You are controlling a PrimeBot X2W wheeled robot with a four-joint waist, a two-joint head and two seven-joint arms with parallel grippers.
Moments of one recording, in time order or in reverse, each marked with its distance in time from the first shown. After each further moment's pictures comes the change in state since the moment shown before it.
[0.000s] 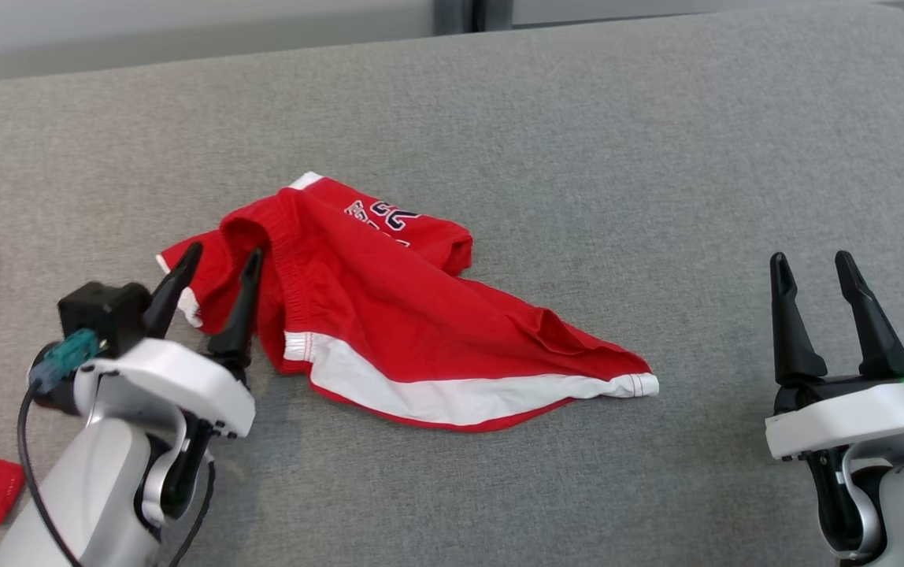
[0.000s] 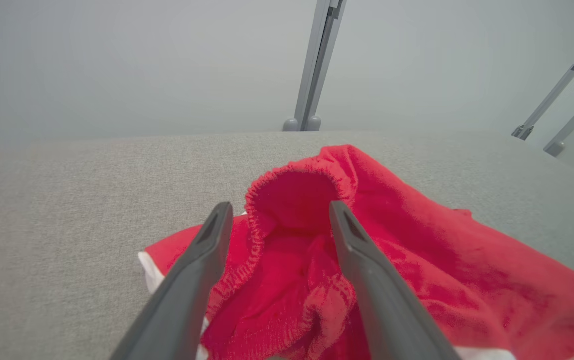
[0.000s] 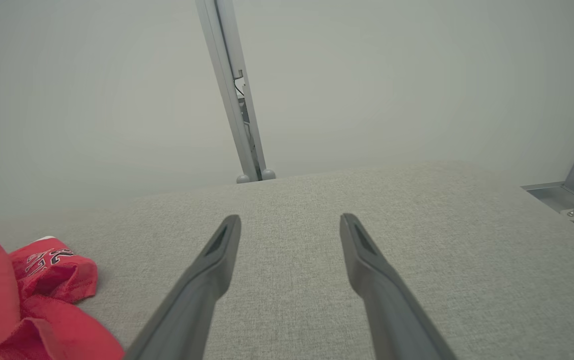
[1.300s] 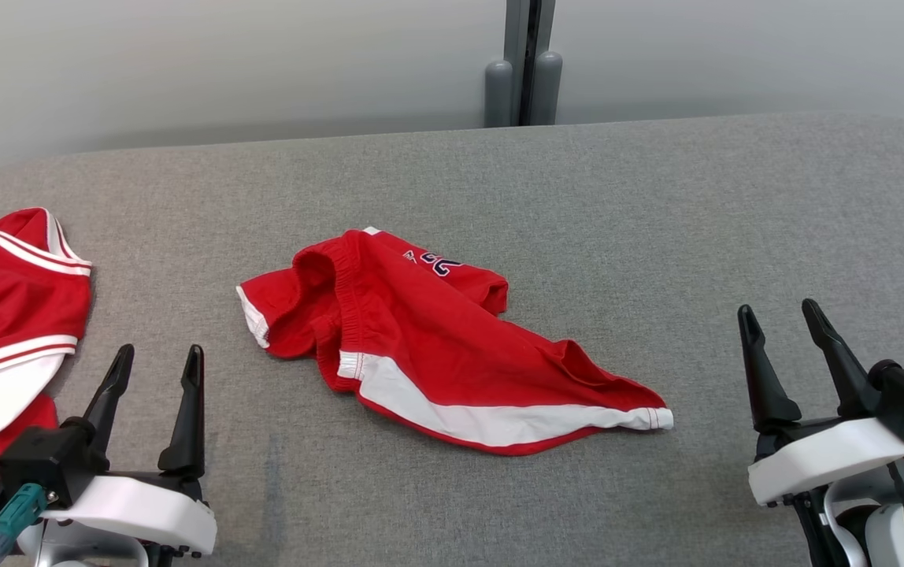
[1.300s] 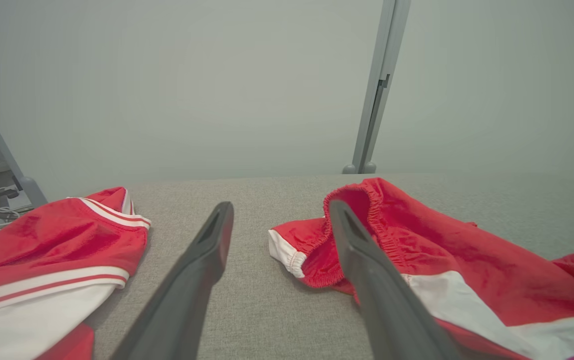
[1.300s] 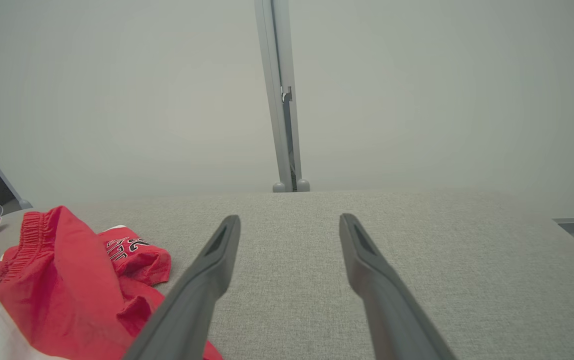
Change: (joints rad) left arm 0.385 0.109 0.099 -0.377 0.056 0.225 -0.051; right arm 0.092 0.000 0.039 -0.046 -0.052 0.000 0.081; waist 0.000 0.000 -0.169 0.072
